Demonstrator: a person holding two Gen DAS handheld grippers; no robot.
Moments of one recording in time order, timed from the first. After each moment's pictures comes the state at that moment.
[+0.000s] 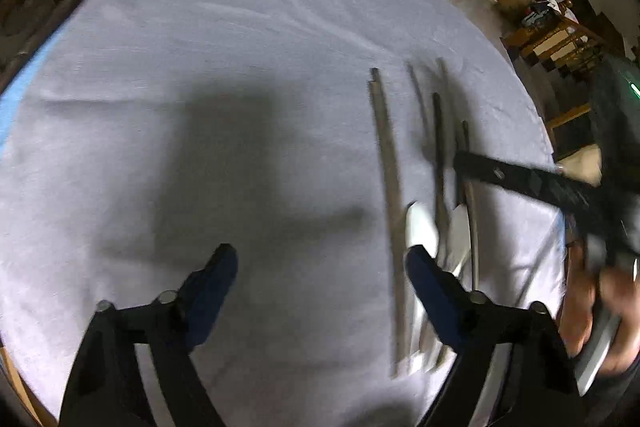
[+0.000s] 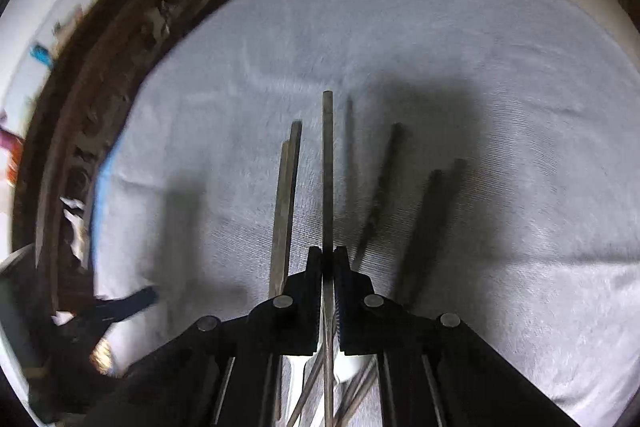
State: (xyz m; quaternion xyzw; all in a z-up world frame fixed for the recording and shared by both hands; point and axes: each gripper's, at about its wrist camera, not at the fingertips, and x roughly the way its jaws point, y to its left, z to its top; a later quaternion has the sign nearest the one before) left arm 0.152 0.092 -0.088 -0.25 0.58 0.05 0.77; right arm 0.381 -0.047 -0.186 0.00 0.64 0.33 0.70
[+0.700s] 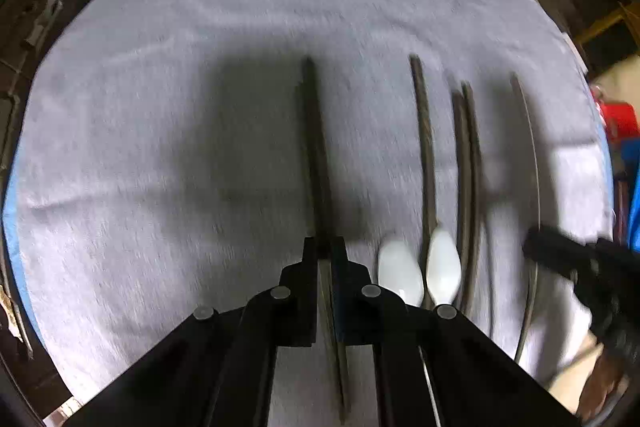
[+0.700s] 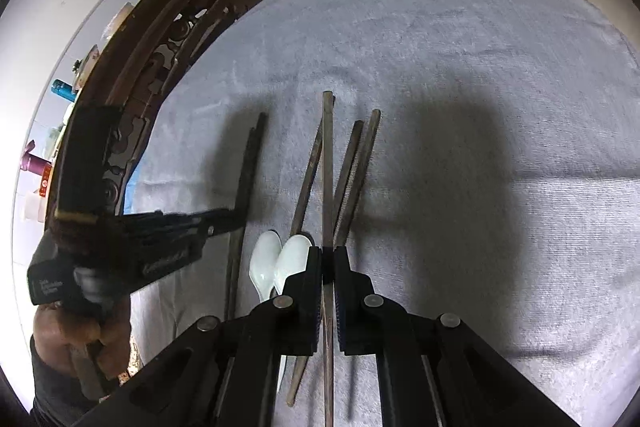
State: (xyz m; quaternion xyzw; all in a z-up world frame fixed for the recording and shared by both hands) left arm 0.232 0.050 -0.096 -0.11 0.66 0.04 0.74; right arm 0.368 -0.139 -0.181 0.06 0.63 0.34 0.70
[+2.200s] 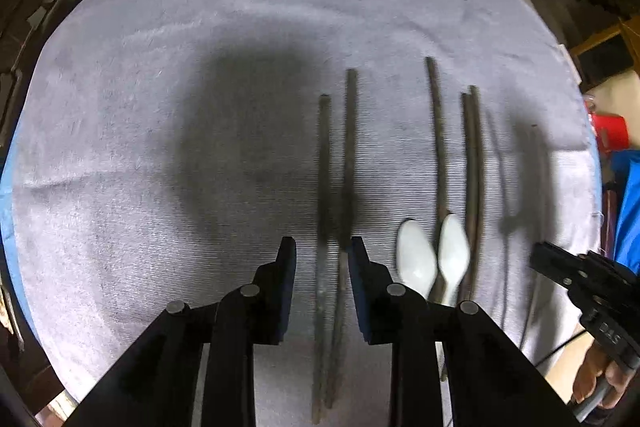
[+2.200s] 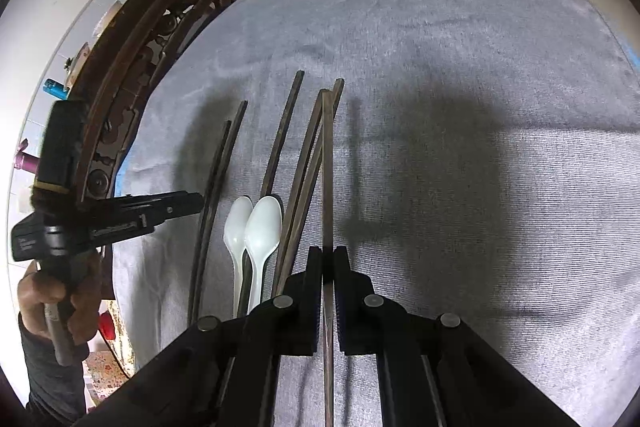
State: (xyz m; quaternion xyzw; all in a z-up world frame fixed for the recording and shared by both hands) left arm 0.225 0.108 -0.139 -0.14 0.66 0.05 0.73; right arm 0.352 -0.163 -0.187 0.06 0.64 0.32 0.69
